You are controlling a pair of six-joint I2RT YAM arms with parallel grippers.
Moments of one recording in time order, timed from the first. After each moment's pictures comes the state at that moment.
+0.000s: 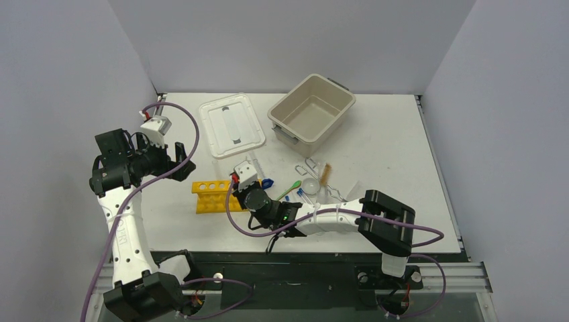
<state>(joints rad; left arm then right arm) 0.38 1.05 1.19 -0.94 0.69 0.38 1.26 1.82 1.10 0.48 0.59 0.14</state>
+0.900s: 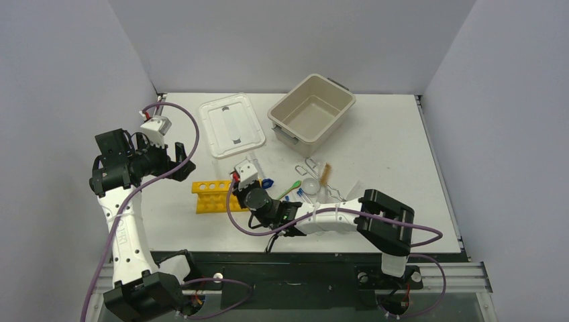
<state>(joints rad) 0.38 1.05 1.19 -0.94 0.68 0.38 1.25 1.83 1.10 0.50 0.57 0.15</state>
